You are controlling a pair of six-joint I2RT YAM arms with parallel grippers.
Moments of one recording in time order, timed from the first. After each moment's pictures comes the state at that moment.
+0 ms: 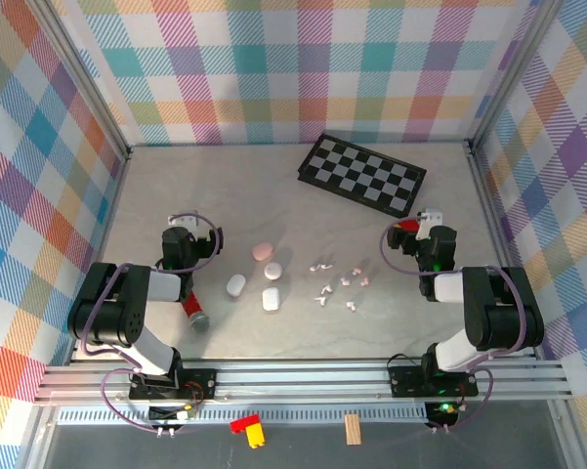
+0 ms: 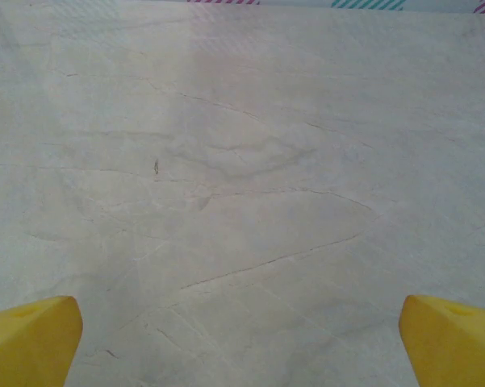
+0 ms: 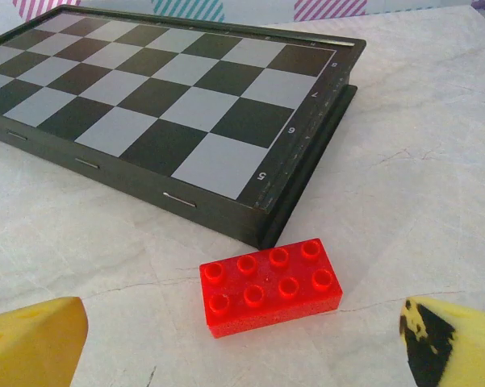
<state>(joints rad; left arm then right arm) -0.07 1.58 0.41 0.75 -0.09 -0.08 -0.01 1.52 0.37 0.77 -0.07 0.07</state>
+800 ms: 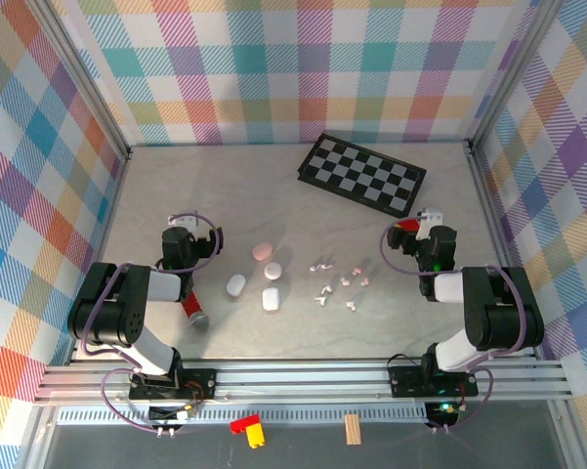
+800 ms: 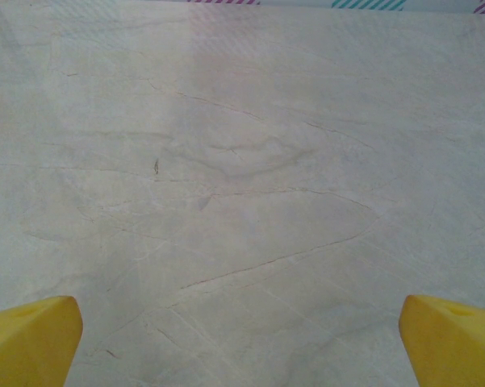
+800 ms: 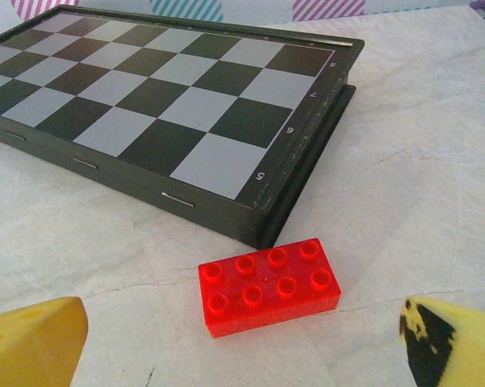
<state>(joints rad) -0.07 1.58 0.41 0.75 -0.10 -0.08 -0.01 1.52 0.37 0.77 -0.07 0.07</state>
